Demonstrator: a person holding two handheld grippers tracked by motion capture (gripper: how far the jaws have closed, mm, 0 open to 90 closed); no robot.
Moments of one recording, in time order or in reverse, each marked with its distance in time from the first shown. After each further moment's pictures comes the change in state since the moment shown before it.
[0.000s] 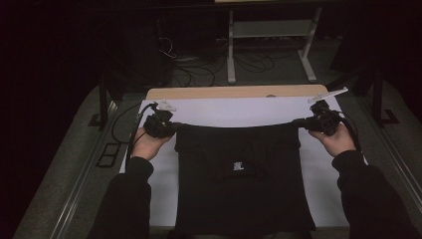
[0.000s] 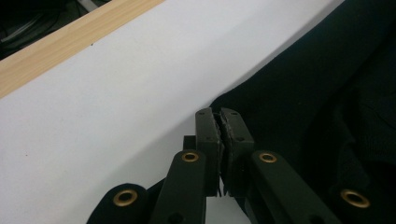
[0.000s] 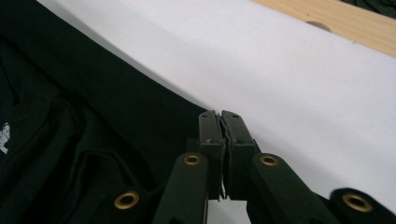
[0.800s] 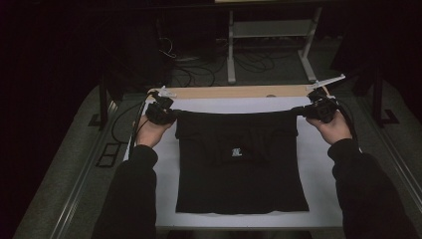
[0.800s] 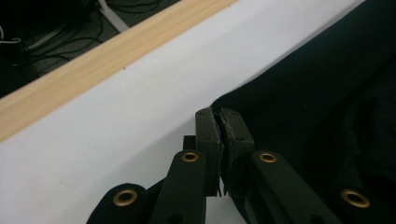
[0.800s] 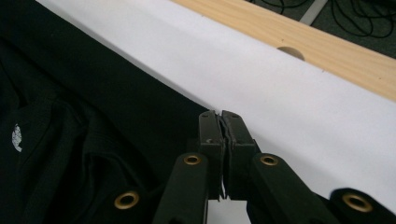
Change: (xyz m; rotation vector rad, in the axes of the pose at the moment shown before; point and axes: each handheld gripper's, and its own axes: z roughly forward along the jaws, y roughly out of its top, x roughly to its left) left arm 0.024 0.029 0.012 -0.032 0.067 -0.013; right arm -0.010 0.031 0.003 -0.017 -0.056 0.001
